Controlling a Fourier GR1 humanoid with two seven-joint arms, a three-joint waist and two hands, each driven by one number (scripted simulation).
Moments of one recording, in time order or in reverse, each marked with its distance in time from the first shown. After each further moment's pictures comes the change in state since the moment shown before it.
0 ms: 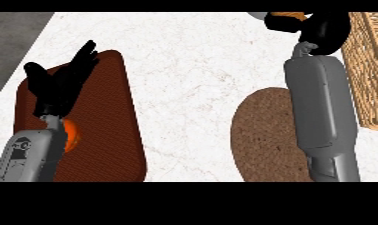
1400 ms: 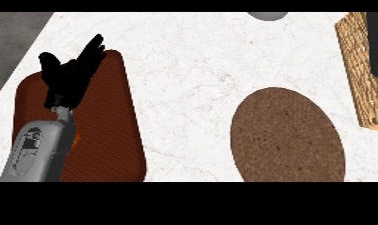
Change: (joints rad) left arm -0.063 -0.023 -0.016 0.043 -0.031 0.033 0.014; right arm -0.497 -0.354 -0.238 0.555 0.647 -0.156 0.249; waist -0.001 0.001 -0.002
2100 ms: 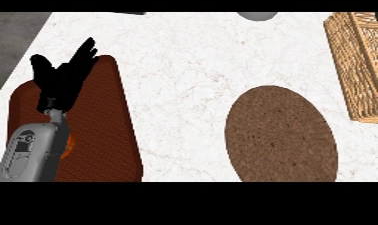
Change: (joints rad) left arm 0.022 0.018 0.032 0.018 0.011 -0.002 -0.006; right arm 0.032 -0.056 -0.108 0.107 0.166 -0.022 0.053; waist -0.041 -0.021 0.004
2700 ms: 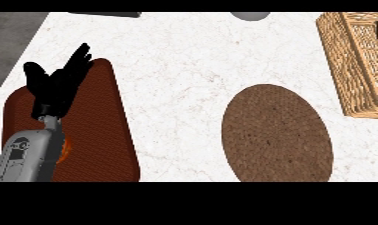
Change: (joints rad) left arm 0.045 0.008 0.015 -0.017 0.007 -0.004 -0.011; right arm 0.117 0.007 -0.106 -0.043 0.052 -0.126 -0.012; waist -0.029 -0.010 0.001
